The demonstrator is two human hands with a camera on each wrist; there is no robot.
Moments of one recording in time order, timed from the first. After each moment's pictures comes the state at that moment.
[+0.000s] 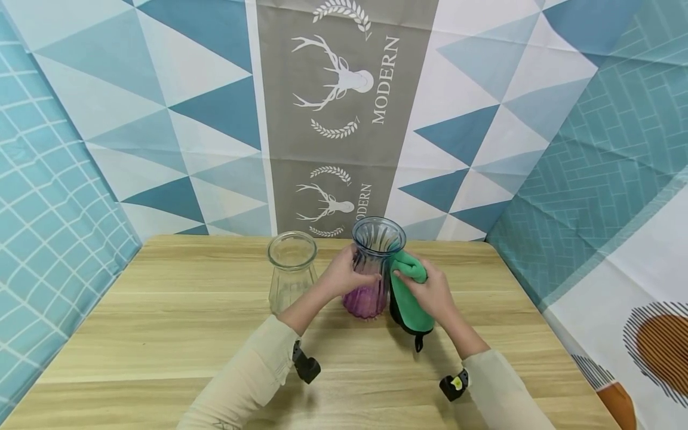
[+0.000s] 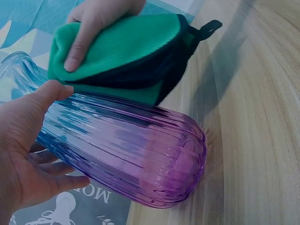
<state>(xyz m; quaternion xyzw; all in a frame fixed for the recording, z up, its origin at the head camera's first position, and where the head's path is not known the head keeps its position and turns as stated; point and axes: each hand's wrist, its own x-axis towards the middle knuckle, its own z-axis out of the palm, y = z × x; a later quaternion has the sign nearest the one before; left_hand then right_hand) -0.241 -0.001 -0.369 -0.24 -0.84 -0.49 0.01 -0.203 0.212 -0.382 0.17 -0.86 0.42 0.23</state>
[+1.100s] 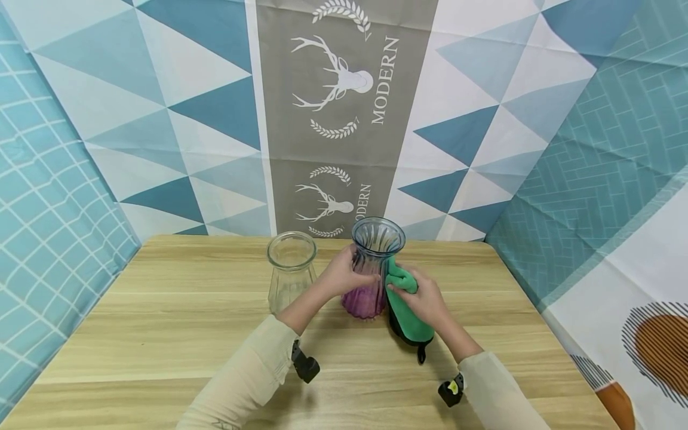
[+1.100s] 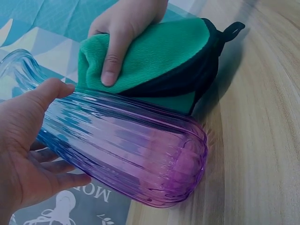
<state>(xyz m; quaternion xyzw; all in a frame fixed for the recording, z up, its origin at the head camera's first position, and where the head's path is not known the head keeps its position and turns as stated) -0.240 -0.002 -0.368 -0.23 -0.84 -0.49 0.00 -0.204 0.213 -0.403 0.17 -0.90 0.38 0.16</state>
